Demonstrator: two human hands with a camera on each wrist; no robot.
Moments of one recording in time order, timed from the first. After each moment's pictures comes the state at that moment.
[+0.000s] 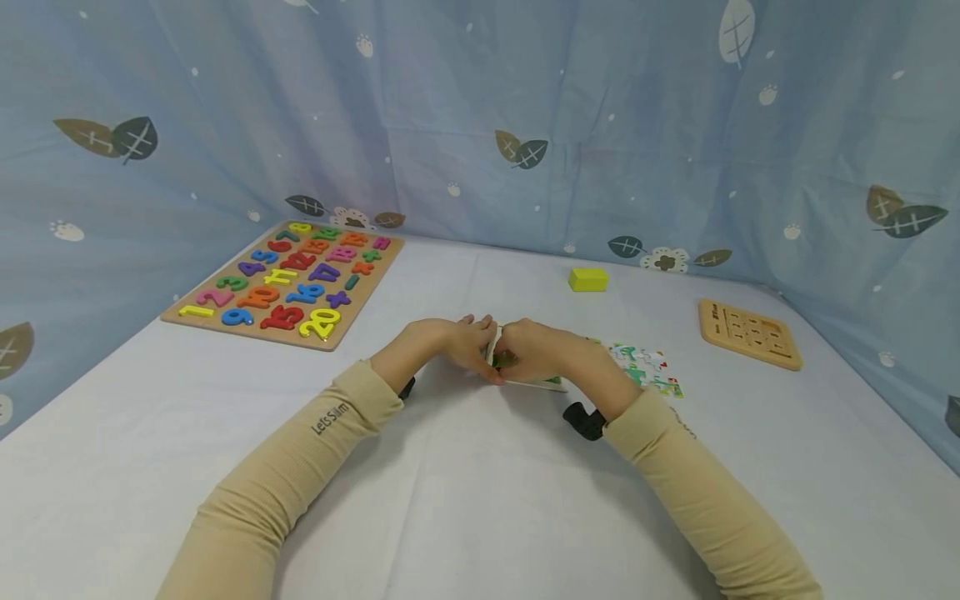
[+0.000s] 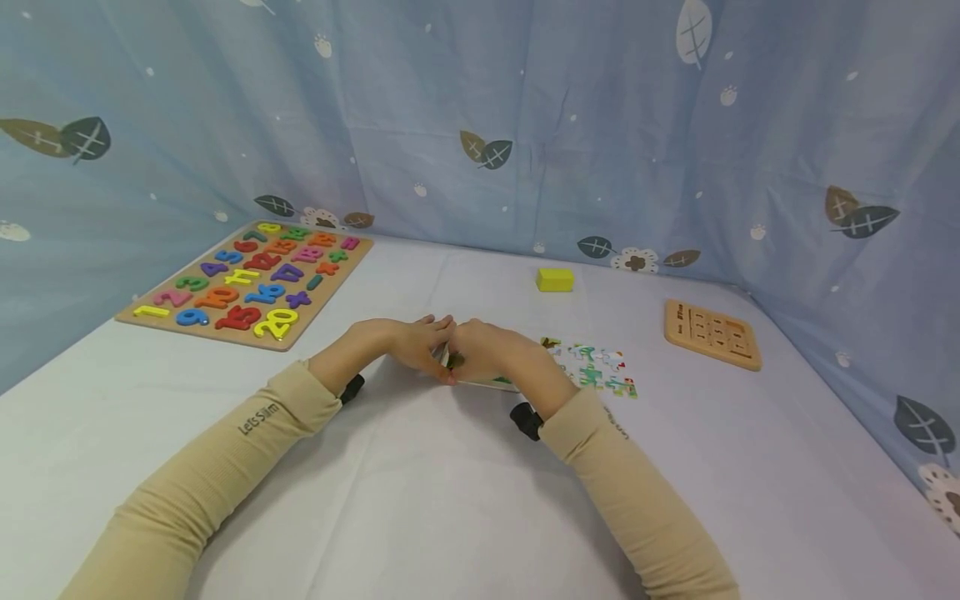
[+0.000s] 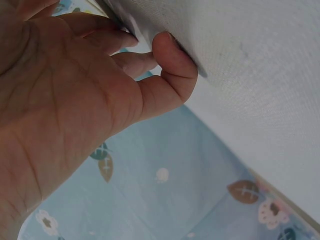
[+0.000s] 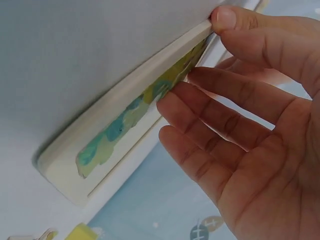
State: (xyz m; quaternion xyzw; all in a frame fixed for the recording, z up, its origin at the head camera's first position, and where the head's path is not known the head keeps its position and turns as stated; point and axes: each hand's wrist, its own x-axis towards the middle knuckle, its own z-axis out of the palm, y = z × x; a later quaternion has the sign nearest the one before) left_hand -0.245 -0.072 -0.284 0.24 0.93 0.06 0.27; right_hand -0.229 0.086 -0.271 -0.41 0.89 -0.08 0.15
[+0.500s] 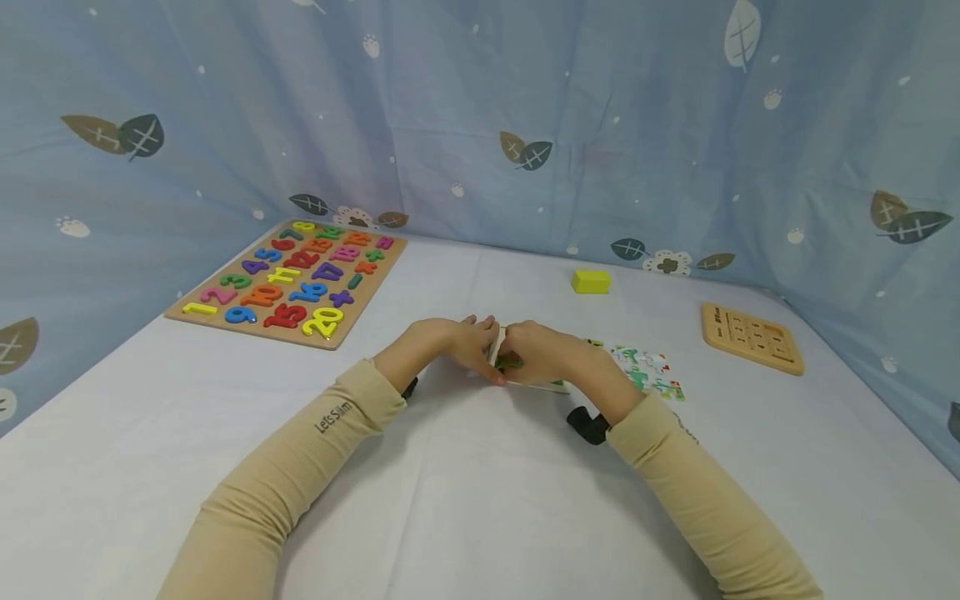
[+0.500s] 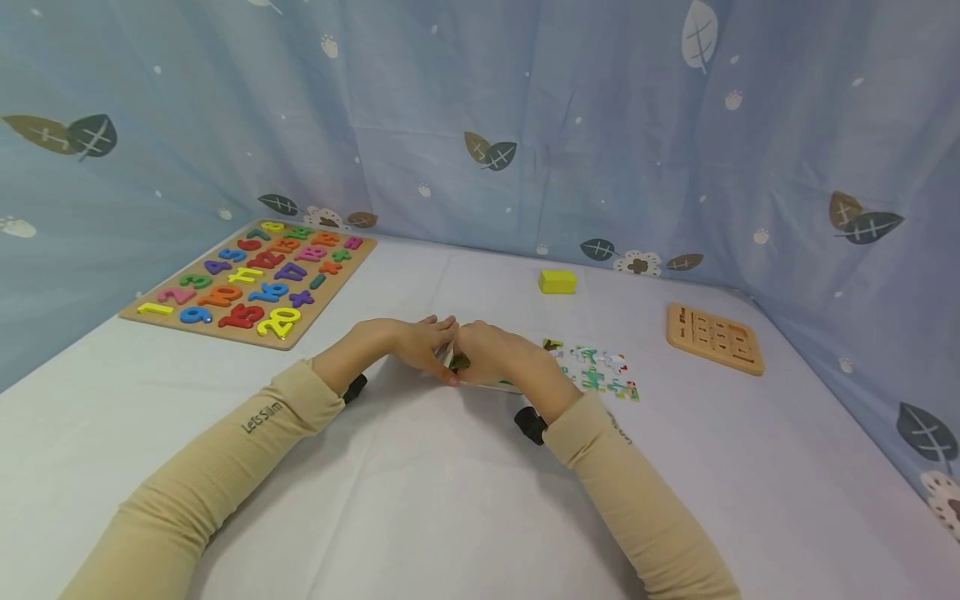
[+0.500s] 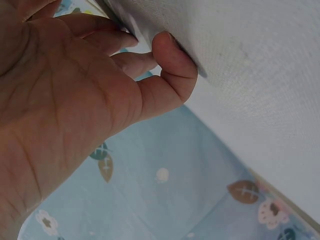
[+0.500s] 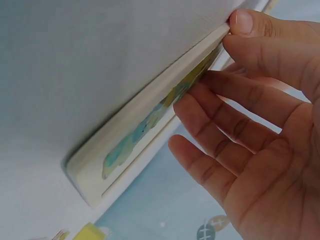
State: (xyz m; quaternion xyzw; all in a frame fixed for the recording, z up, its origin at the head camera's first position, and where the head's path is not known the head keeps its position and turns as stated) left_hand -0.244 -0.073 -0.284 0.24 0.93 0.06 0.28; right_hand -0.231 0.088 -0.276 -0.43 0.89 -0.07 0.12
